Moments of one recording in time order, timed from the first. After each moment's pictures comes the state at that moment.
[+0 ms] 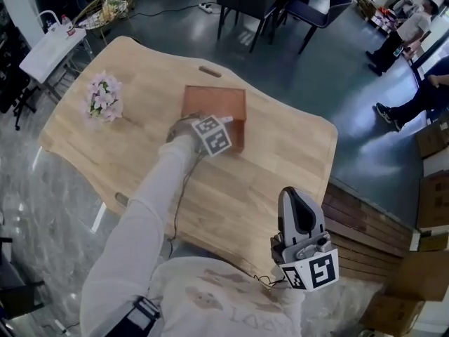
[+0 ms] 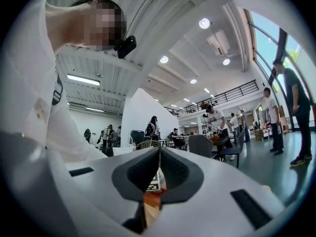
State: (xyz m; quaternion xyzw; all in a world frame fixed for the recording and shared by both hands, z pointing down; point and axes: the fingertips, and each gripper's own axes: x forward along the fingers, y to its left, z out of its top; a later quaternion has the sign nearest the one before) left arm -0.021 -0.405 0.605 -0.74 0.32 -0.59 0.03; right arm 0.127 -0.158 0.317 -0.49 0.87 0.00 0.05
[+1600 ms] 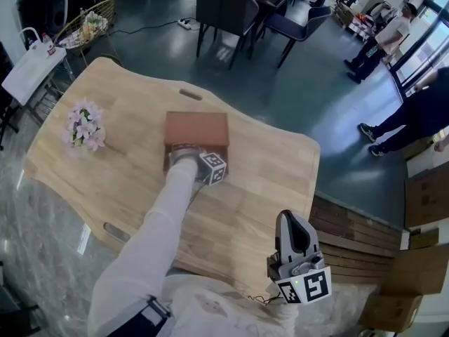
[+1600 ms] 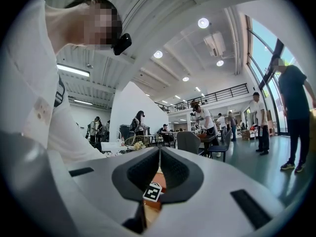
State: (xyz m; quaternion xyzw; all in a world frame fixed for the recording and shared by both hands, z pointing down) left arm -0.039 -0.426 0.699 -0.55 0.21 -0.80 0.12; right arm 0.151 -0.178 0.327 -0.55 0.83 0.00 0.02
